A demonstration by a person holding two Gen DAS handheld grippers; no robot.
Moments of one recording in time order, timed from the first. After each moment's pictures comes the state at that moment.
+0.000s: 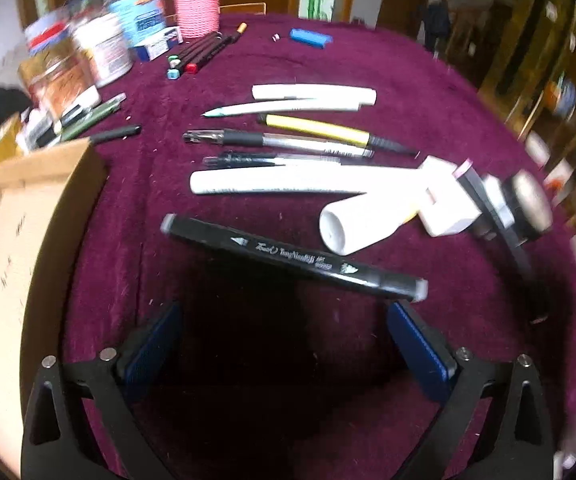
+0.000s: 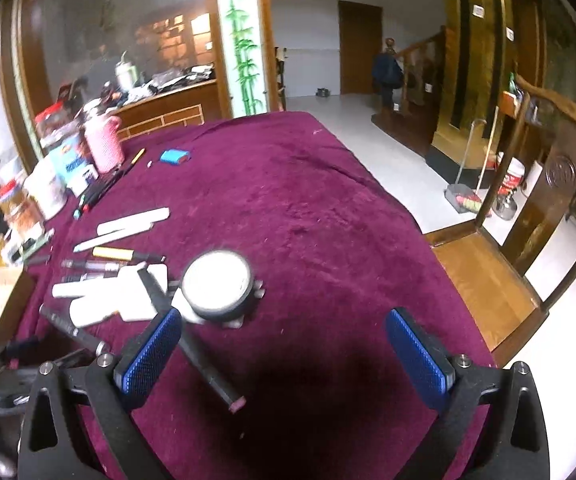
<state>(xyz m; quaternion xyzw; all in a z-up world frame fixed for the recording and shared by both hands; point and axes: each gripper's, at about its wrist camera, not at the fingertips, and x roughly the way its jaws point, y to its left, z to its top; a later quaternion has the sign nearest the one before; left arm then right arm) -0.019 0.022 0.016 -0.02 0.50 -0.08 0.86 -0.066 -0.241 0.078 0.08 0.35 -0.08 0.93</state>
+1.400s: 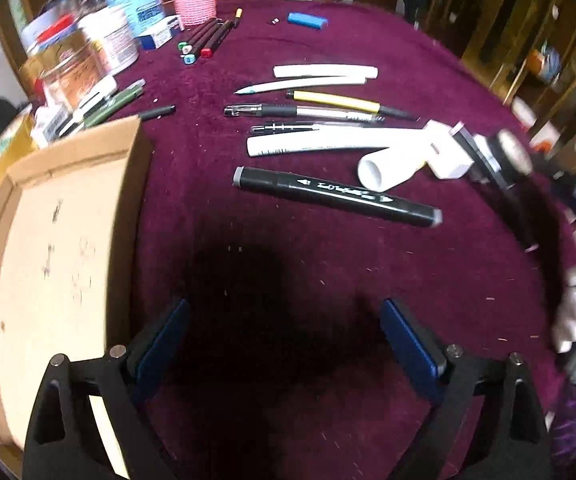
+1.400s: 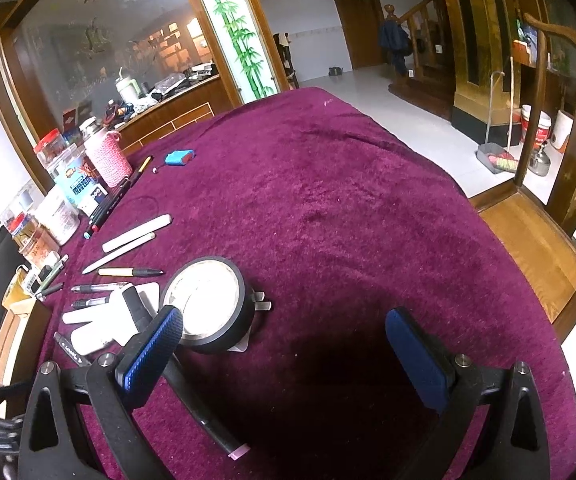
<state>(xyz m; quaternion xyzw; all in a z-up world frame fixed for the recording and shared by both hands) -0.046 0.070 0.032 0.02 0.54 -0.11 0.83 -0.035 -0.263 0.038 0.16 0.37 -0.03 0.91</state>
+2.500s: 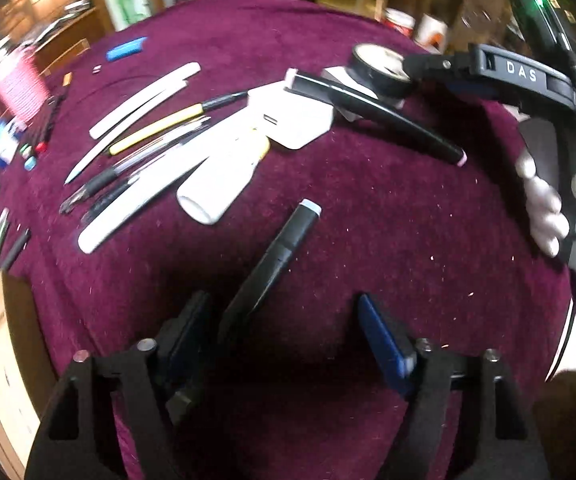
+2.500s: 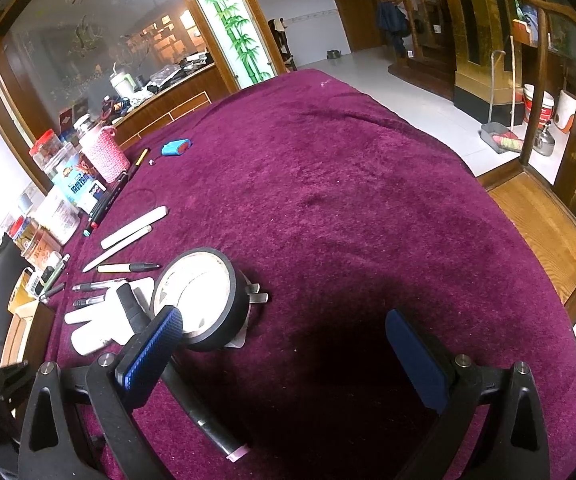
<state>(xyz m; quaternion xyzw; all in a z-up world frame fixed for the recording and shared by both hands) -0.050 -0.024 0.018 0.20 0.51 -0.31 0.78 -0.029 -0.268 0.030 0.19 0.39 -0.03 0.90</state>
